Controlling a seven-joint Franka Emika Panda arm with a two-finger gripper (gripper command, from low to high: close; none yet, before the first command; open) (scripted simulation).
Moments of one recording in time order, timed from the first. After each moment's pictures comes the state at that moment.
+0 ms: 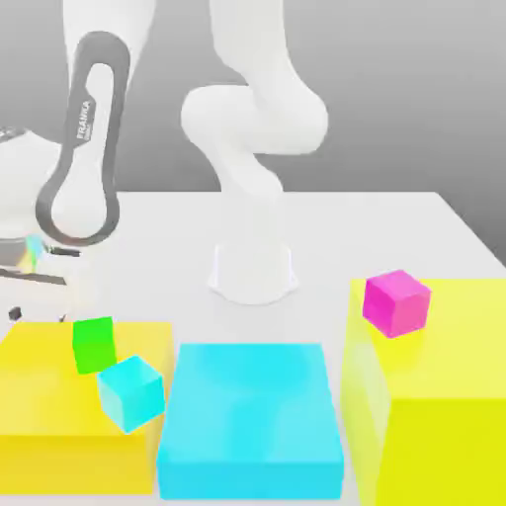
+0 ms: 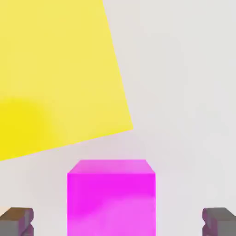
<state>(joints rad) -0.35 0.25 -0.52 -2.68 0.54 2.88 -0.35</state>
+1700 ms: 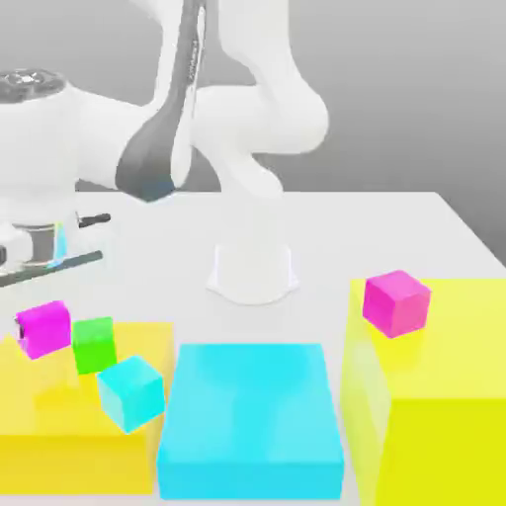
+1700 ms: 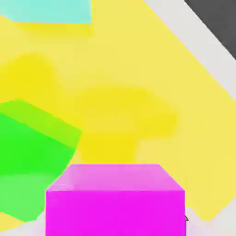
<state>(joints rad) -0.02 -0.05 -0.34 -2.50 -0.33 2.47 -0.42</state>
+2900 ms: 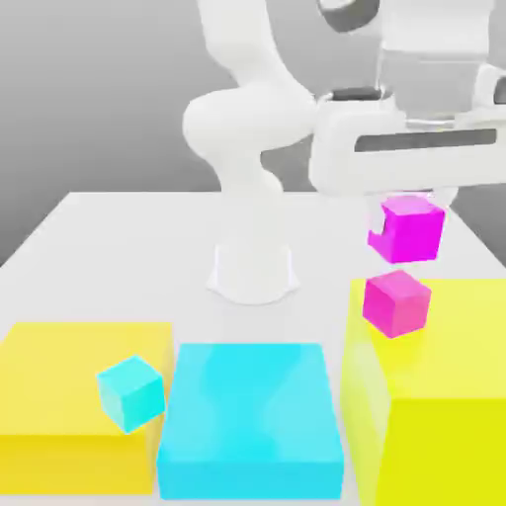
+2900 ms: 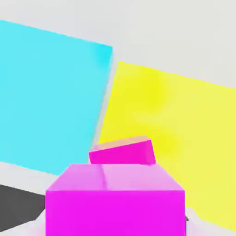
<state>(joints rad) 0.65 -0.28 -0.28 -2.45 -0.10 2.18 -2.18</state>
